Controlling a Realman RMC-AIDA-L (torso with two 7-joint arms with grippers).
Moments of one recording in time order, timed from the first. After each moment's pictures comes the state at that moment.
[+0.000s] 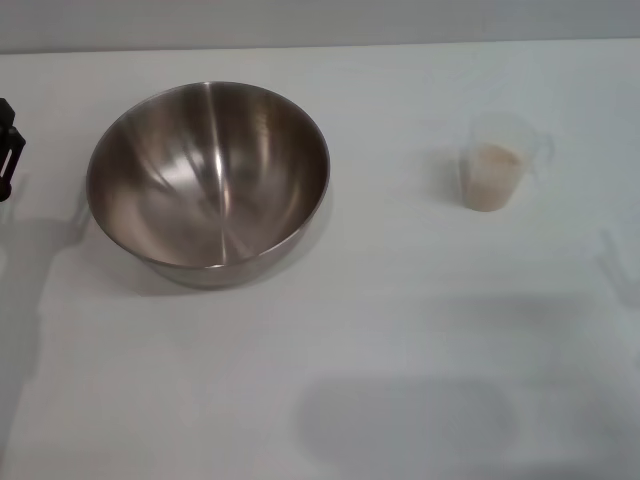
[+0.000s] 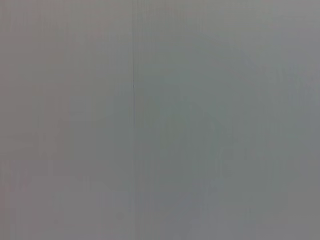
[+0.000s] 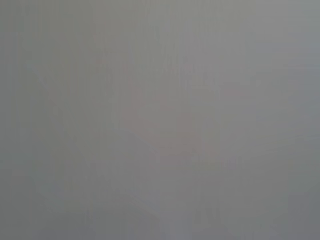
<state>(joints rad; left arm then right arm) -0.22 -2.07 -1.06 -0.32 2.53 1.34 -0.06 0.12 2.09 0.29 0.23 -1.85 -1.84 0.04</state>
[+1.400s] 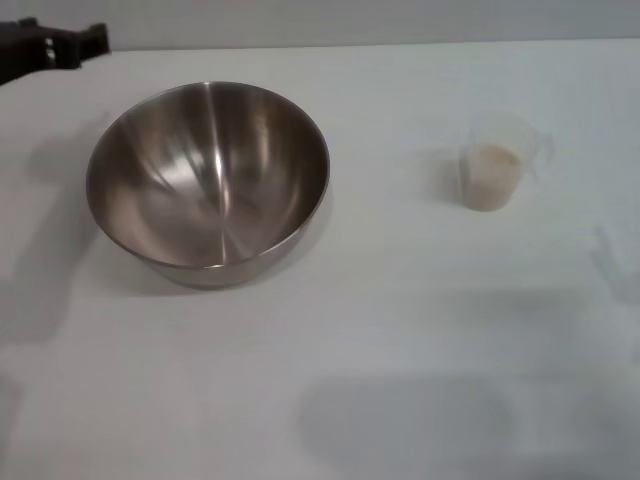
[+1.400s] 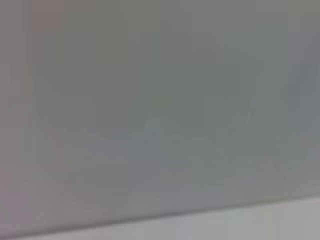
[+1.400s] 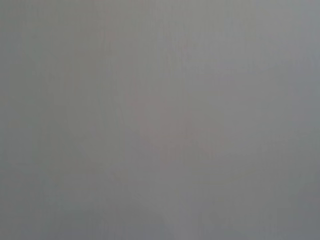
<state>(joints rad) -0.24 -2.00 -1.59 -1.58 2.65 -0.68 0.12 0.14 2.09 0.28 0.22 -1.85 -1.83 0.04</state>
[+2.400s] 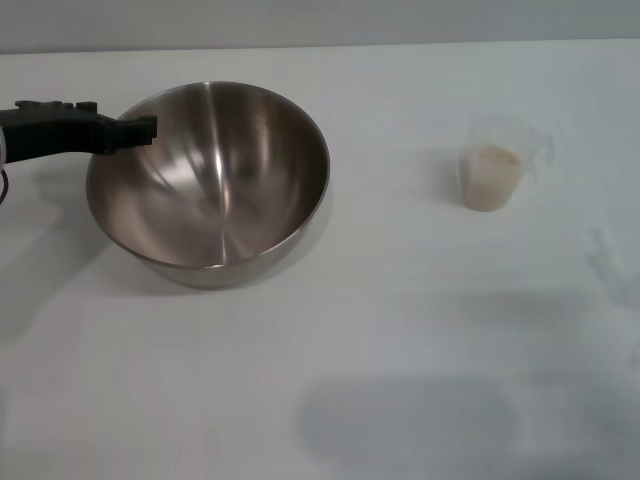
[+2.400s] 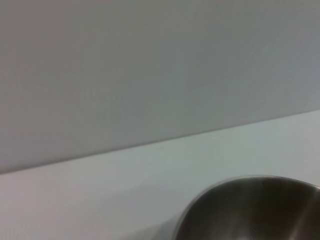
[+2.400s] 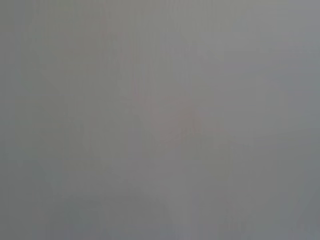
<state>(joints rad) -0.23 -2.07 -1.79 -1.51 2.32 -0.96 0.59 0.13 2.09 0.28 0.22 -1.85 -1.80 0.04</state>
